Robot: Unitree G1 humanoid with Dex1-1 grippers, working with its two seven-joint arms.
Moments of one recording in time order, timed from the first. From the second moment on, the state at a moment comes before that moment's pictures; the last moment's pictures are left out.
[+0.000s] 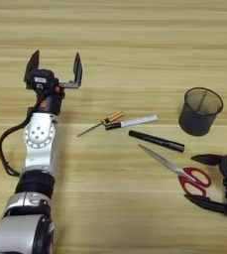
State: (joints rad) left arm -0.42 0.13 0.14 0.60 -0.11 -0.66 -0.14; right arm 0.08 -0.61 0.11 0.17 0.24 -0.17 1.16
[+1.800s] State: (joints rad) left arm -0.42 0.13 0.14 0.61 -0.11 -0.67 -0.14; right arm 0.05 -0.61 0.16 0.22 0.25 -0.17 1.17
